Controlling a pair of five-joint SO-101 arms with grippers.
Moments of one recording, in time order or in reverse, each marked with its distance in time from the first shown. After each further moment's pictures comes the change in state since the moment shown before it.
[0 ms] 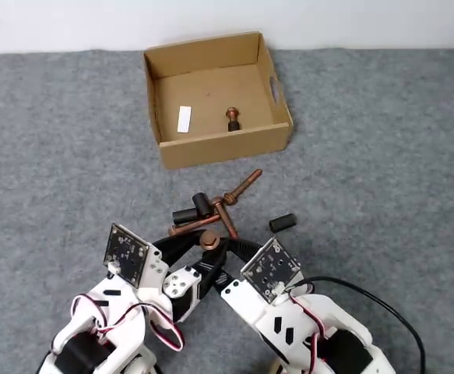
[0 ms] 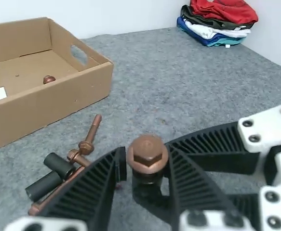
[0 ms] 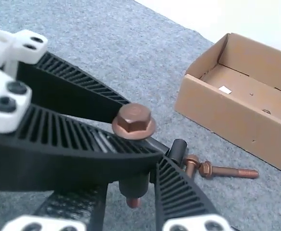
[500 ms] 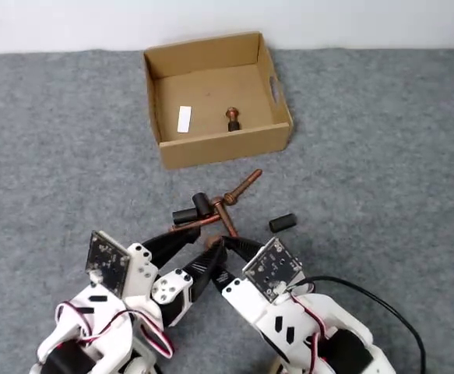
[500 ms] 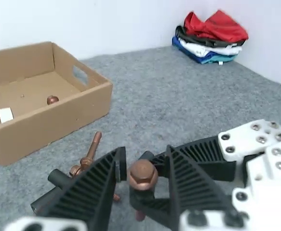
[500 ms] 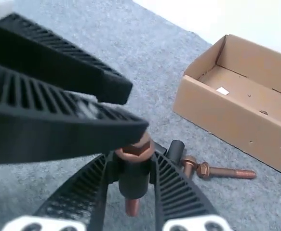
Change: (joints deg) left arm -0.2 0.0 -6.9 2.2 -0.7; right arm 0.4 -0.1 -0.1 -0.1 0.0
